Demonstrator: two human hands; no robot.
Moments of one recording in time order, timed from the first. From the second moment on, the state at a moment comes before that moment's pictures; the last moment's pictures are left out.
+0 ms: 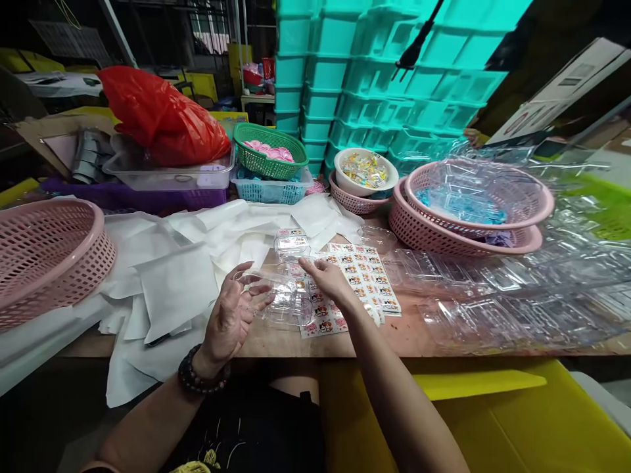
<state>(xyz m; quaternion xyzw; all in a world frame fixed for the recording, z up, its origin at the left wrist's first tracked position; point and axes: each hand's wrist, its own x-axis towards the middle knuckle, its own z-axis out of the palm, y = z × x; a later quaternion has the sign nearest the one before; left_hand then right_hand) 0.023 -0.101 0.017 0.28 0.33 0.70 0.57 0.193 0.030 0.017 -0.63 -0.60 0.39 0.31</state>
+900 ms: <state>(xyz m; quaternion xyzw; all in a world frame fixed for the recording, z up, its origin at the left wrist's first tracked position) 0.014 -0.143 0.032 0.48 0.37 0.60 0.52 0.178 -0.078 0.037 -0.17 -0.85 -0.08 0.48</state>
